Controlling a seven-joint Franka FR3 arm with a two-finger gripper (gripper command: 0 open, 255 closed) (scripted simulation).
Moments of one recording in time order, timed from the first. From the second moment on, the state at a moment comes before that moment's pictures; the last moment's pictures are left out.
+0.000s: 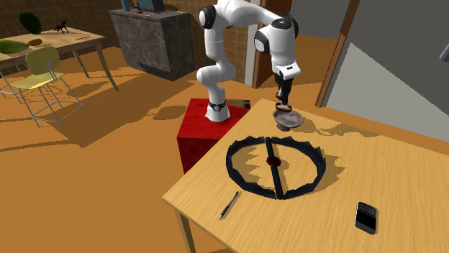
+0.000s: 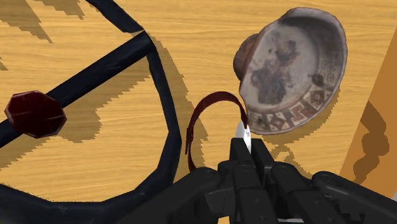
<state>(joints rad) 0.40 -0.18 0.19 -2.02 0.30 1.89 -0.51</state>
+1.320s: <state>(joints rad) 0.50 -0.29 0.33 -2.24 0.37 2.04 -0.35</state>
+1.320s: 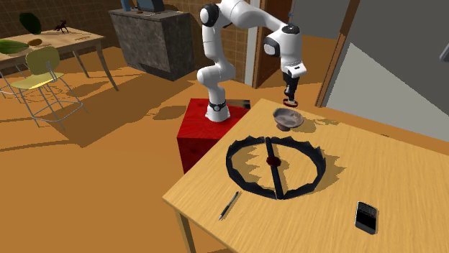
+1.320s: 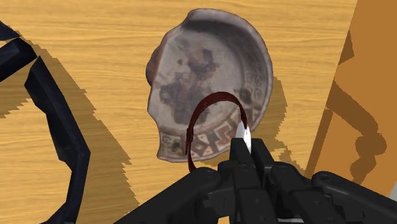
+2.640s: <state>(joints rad) 0.51 -0.26 0.35 -2.32 0.38 2.16 -0.37</state>
